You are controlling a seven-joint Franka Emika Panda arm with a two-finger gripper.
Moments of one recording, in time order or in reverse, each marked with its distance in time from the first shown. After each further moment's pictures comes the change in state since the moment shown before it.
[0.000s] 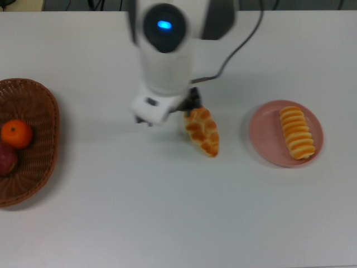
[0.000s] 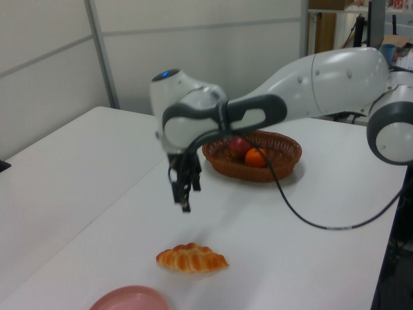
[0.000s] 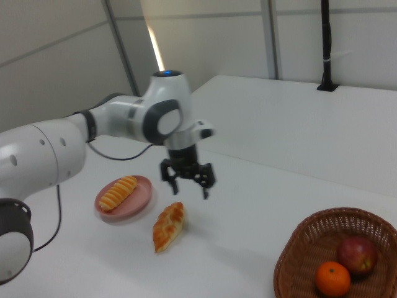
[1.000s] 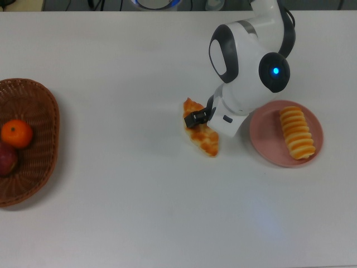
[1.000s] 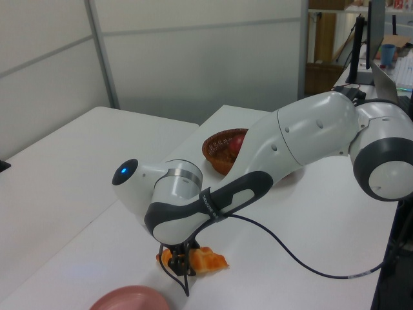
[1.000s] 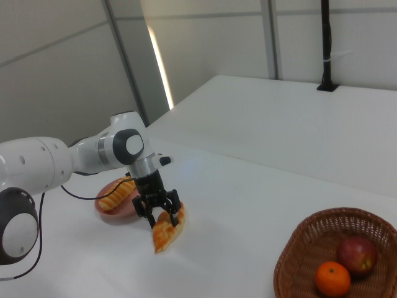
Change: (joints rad) arm 0.225 0.127 -0.005 -0.061 -0.221 0.000 0.198
